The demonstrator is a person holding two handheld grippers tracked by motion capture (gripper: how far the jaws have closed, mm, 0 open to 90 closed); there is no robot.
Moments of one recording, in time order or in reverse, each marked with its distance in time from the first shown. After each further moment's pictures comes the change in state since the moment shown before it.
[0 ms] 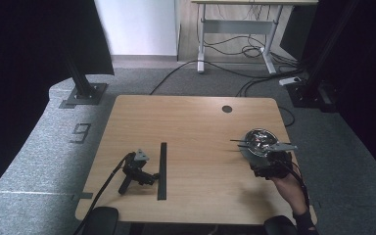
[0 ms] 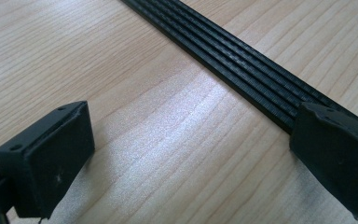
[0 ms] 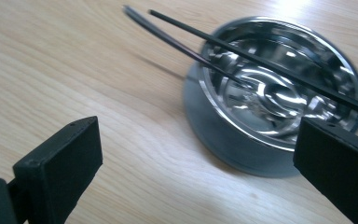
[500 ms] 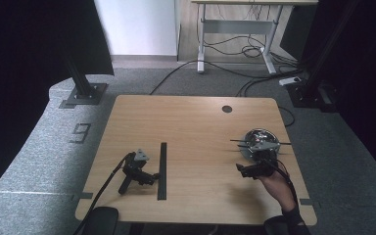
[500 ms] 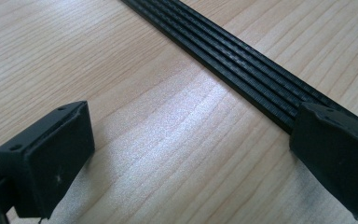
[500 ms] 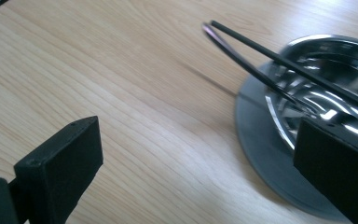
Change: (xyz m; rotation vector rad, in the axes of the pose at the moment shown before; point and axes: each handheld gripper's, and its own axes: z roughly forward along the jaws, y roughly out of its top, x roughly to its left) left arm 0.000 0.000 0.000 -0.001 0.000 -0.001; right arm 0.031 0.016 0.019 0.026 0.081 -0.060
